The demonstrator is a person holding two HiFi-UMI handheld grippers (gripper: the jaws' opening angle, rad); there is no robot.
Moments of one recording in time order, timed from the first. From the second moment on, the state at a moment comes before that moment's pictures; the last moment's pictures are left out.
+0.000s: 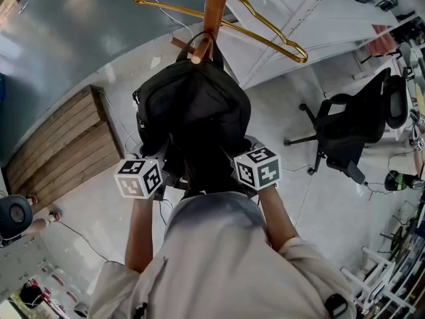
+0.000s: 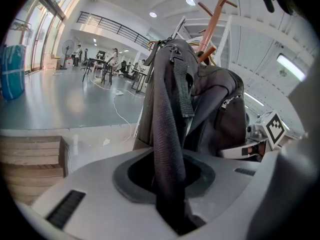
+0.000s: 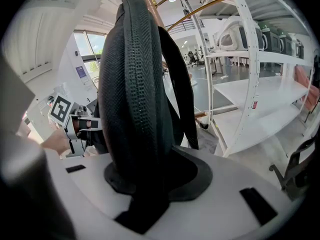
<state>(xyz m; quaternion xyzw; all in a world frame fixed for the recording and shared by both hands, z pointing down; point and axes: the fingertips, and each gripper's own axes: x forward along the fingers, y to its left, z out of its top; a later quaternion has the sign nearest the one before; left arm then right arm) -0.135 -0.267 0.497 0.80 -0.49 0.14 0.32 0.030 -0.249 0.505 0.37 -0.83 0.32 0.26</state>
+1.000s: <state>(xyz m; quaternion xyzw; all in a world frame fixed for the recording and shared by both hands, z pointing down) -0.134 -0.284 0.526 0.78 -0.49 0.16 0.35 0.031 -0.268 0.532 0.37 -0.82 0.34 0.27</state>
